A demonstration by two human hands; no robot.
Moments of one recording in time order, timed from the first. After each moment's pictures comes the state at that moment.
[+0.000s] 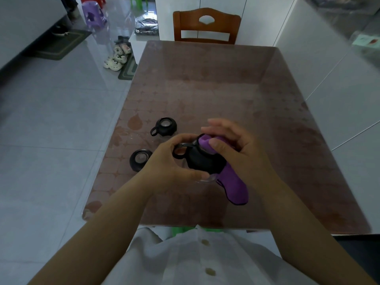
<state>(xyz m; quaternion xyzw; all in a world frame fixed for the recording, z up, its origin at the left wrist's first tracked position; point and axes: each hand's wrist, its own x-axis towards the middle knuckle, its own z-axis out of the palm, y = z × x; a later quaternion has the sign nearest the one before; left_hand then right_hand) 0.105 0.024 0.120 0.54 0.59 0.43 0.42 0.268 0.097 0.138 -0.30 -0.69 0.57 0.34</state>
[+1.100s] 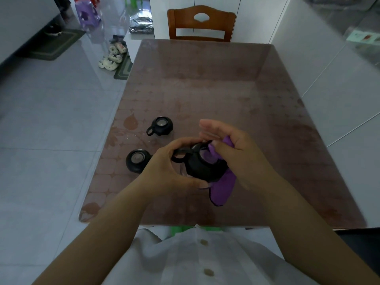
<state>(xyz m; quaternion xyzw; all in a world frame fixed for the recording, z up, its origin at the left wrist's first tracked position) 0.109 0.021 0.111 0.59 0.56 0.43 0.40 0.267 0.094 0.144 -0.33 -0.68 0.59 0.28</state>
